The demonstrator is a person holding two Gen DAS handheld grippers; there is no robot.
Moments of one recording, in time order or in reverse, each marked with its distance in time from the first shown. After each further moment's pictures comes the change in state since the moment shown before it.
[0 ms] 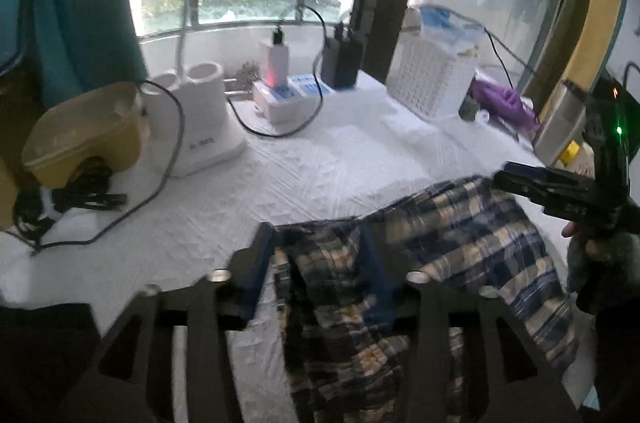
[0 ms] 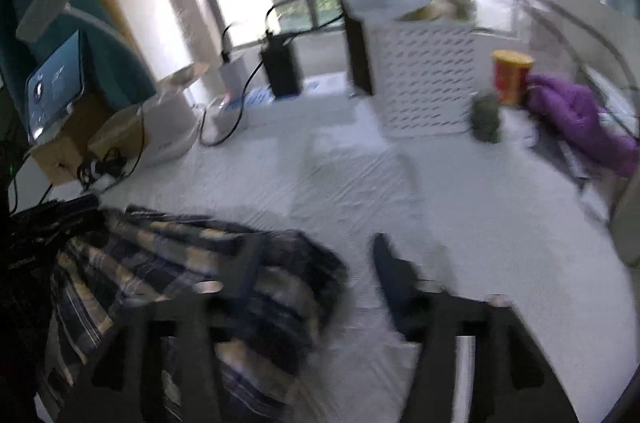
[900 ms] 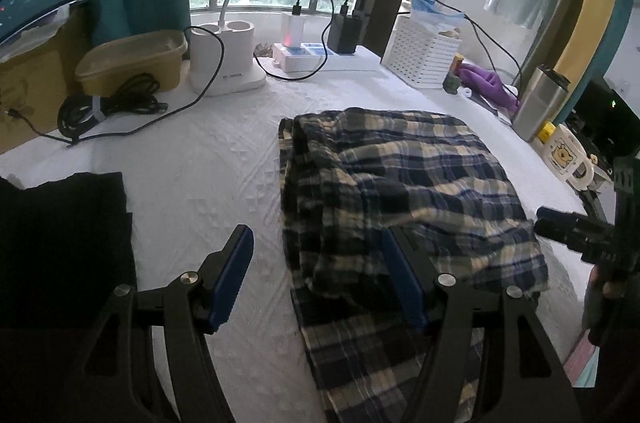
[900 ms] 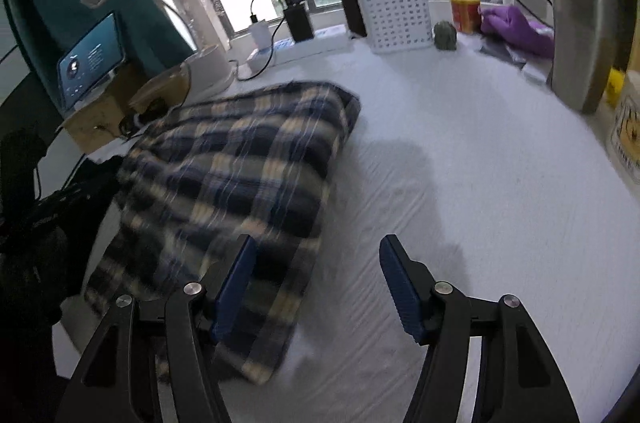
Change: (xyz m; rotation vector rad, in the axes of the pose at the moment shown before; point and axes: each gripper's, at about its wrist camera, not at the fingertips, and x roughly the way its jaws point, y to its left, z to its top) left arm -0.063 -0.011 -0.079 -0.067 0.037 -0.001; right arm -0.097 0.025 -0.118 0.072 0.083 0.053
